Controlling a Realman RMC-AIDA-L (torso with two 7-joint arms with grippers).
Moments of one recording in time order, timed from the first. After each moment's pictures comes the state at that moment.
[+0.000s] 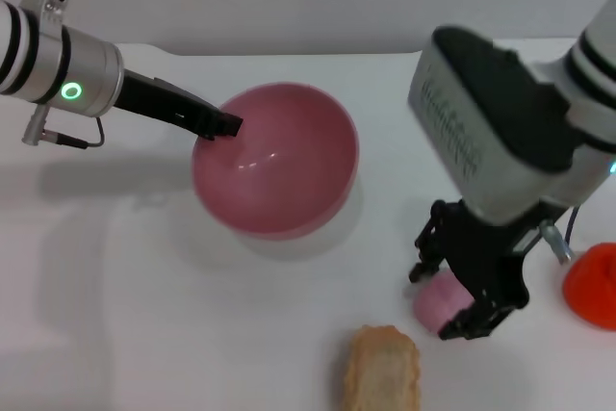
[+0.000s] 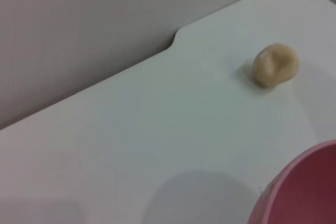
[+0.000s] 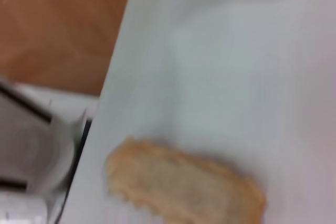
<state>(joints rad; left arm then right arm) -0.76 -2.05 1.01 0.96 2.40 1.36 -2.26 0.83 2.01 -1.59 -1.33 0.84 1.88 -1.19</state>
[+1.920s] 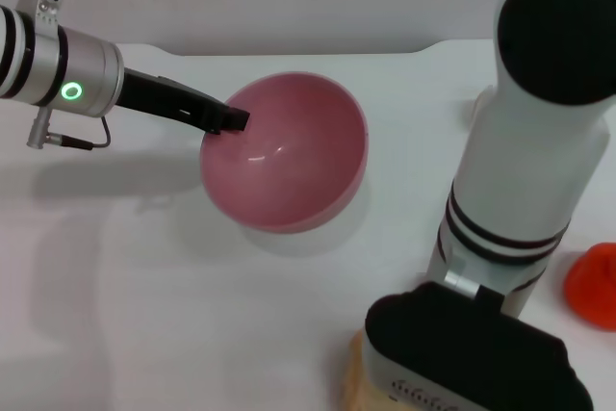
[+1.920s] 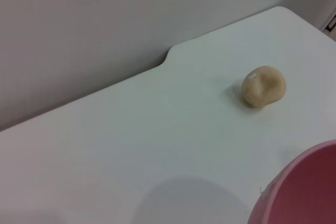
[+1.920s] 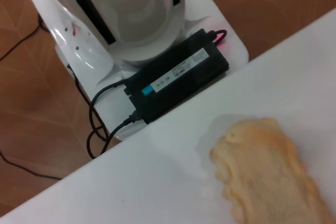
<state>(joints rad) -0.72 -2.05 1.01 0.97 2.31 1.34 -2.27 0.86 2.08 -2.02 -1.37 0.79 1.82 -1.61</state>
